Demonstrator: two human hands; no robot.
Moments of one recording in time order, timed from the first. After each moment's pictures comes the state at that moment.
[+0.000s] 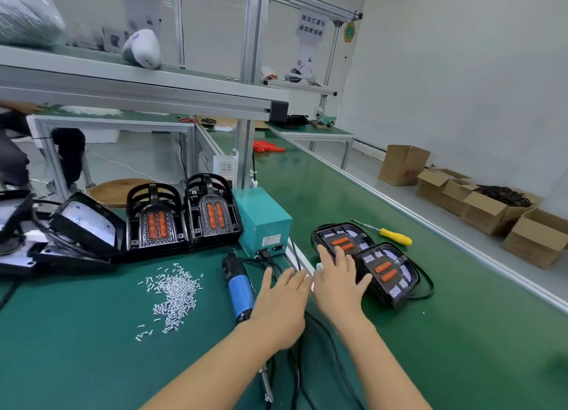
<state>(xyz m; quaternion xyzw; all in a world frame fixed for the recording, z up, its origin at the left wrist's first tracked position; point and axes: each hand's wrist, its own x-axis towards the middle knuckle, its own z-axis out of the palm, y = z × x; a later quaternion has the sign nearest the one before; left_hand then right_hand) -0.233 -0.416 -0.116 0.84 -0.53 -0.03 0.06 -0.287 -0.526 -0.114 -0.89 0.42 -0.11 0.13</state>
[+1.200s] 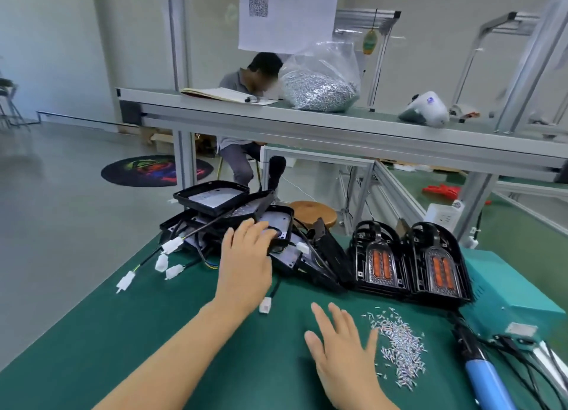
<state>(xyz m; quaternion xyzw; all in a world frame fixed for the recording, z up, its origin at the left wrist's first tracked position) -0.063 -0.080 -0.075 0.91 -0.17 0.32 0.22 -0.151 -0.245 -0.138 -0.99 0.06 0.04 0.15</state>
